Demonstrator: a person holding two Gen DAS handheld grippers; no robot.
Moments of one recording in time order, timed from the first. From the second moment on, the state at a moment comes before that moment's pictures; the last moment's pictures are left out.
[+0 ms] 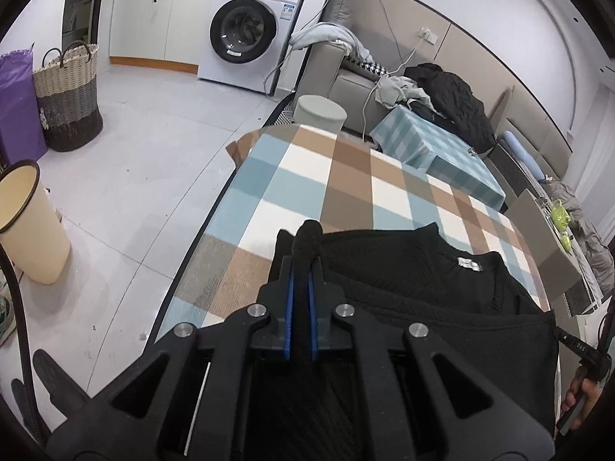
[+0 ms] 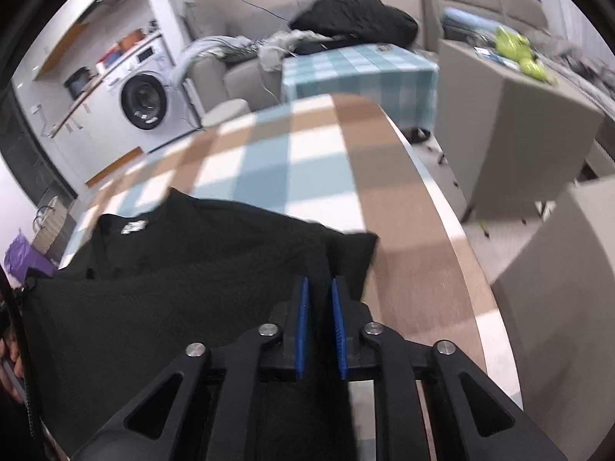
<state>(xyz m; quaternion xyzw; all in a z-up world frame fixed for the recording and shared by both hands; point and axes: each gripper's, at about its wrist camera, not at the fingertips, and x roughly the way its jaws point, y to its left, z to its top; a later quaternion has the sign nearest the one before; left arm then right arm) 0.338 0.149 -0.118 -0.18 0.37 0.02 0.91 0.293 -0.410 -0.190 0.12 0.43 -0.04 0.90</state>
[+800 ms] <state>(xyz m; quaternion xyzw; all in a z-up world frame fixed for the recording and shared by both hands) 0.345 0.154 -0.133 -0.17 0.38 0.02 0.91 0.316 -0.408 -0.207 0.11 0.44 -0.03 0.89</state>
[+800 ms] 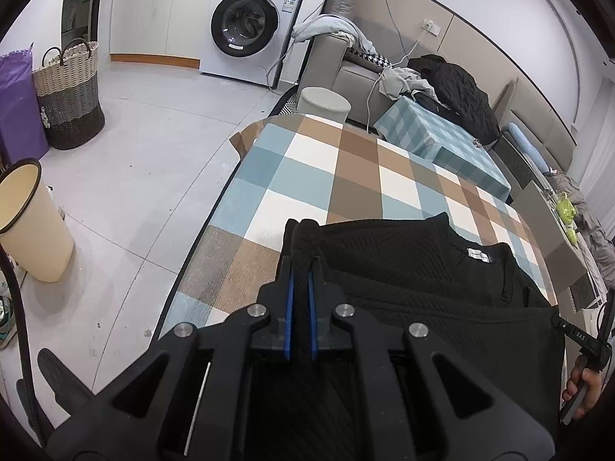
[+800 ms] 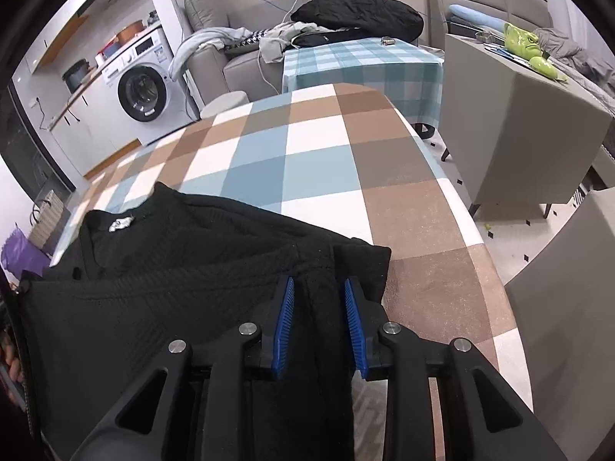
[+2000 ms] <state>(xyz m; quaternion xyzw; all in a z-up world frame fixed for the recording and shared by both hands) 0.359 0.179 -0.153 -0.20 0.43 0.07 0.88 0.311 -0.428 -0.190 0.18 0.43 -0.04 0.88</state>
